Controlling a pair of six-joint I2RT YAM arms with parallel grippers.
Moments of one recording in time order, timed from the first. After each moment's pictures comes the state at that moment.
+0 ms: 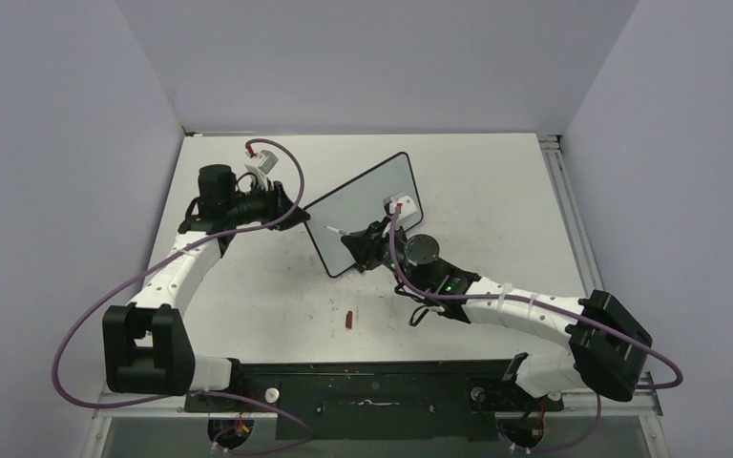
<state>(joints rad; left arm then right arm) -0.07 1.36 0.96 -0.13 0.83 -0.16 0.95 1.32 0.73 0.52 0.14 0.43</state>
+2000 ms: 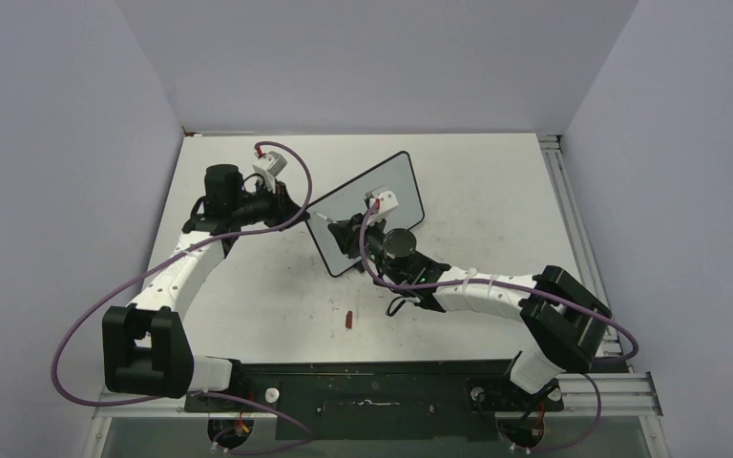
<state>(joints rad) -0.12 1.35 0.97 -0.16 0.76 -0.07 0.95 1.56 0.83 0.71 0.21 0.36</state>
